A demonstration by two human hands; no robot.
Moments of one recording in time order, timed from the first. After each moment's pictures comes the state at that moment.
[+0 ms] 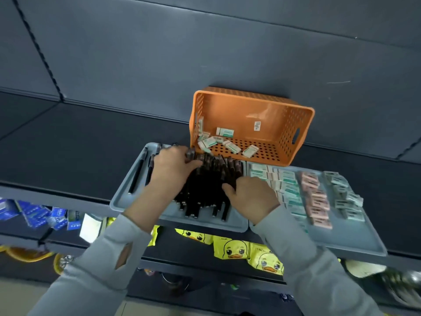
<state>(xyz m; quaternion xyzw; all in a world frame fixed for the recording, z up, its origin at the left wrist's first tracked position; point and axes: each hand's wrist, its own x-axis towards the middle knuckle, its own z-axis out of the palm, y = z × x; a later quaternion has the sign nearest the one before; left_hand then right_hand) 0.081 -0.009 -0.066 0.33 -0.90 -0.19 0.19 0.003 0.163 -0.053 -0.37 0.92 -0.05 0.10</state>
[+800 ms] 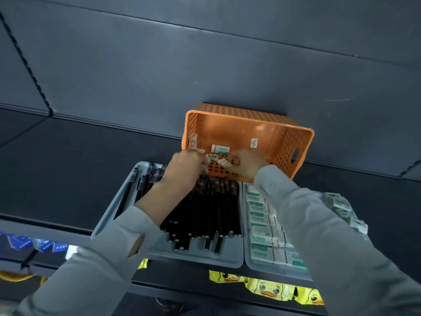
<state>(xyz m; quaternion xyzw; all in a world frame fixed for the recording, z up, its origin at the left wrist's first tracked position) 0.009 -0.030 -0.061 0.19 -0.96 -0.13 0.18 -0.134 0.096 -0.037 -0.43 0.90 -0.07 0.09</state>
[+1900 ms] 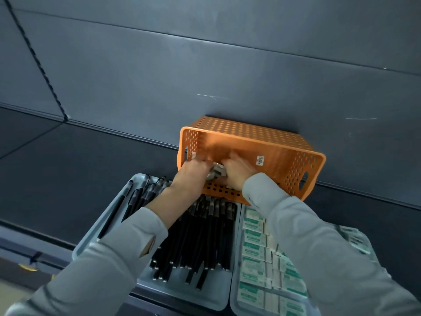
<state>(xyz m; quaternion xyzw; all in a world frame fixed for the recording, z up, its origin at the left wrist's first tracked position) -0.041 -0.032 -0.062 0.24 -0.97 -0.03 0.09 -0.175 0.045 -0.063 -0.53 0.85 -0.03 0.05</state>
